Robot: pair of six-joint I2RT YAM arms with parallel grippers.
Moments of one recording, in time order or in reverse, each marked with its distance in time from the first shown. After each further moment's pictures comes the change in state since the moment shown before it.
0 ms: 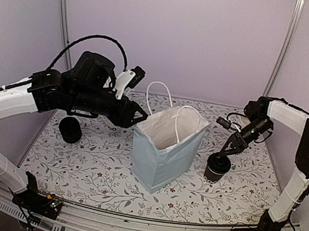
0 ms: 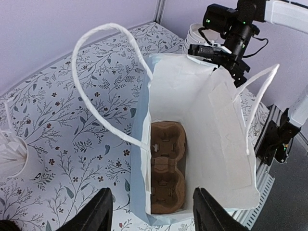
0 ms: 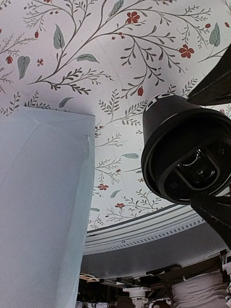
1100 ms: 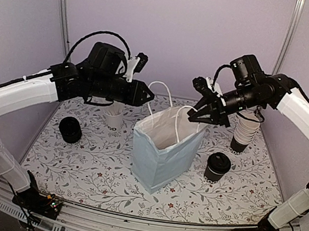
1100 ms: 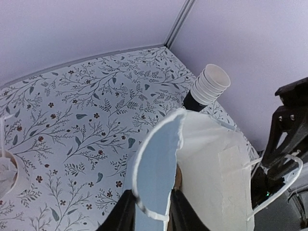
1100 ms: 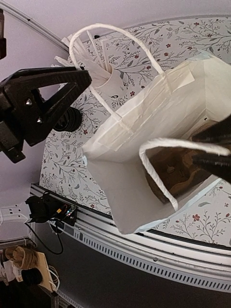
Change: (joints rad) left arm 0.129 0.151 0.097 0.138 0.071 -0.145; right arm 0.472 -0.259 0.248 0.346 -0.012 -0.045
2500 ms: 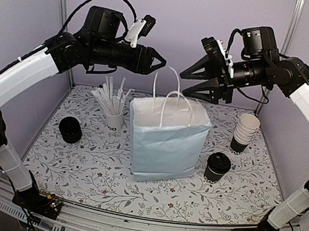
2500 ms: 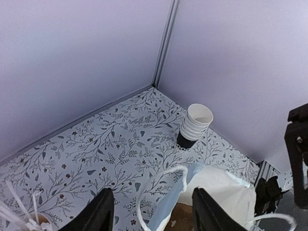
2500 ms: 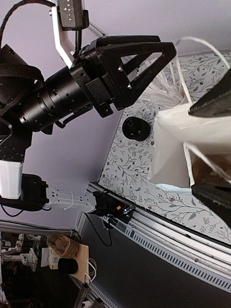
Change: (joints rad) left arm 0.035 0.123 0.436 -0.121 0.073 0.210; right arm 0.110 0.055 0.371 0.047 -0.106 0.127
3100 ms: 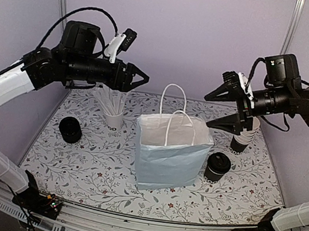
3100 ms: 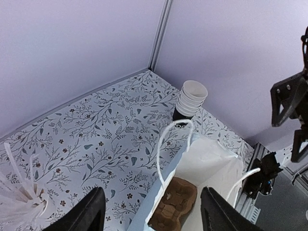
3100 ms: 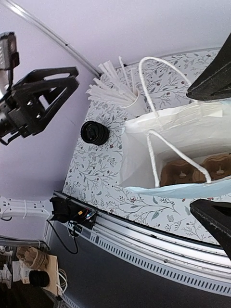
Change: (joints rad) left arm 0.005 -0.222 -0.316 0.019 0.017 -0.020; right arm -0.043 -0.294 -0.426 0.036 0.152 -0.065
